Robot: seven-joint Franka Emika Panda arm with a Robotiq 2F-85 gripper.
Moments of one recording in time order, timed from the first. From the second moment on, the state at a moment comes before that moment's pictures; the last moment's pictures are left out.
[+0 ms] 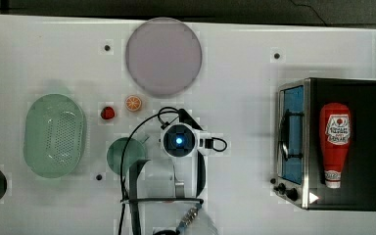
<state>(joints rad) 0.01 0.38 0.05 -2.48 -0.03 1.25 0.13</state>
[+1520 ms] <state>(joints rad) -0.01 -0.30 0.03 -2.35 -0.02 0.52 0.13</state>
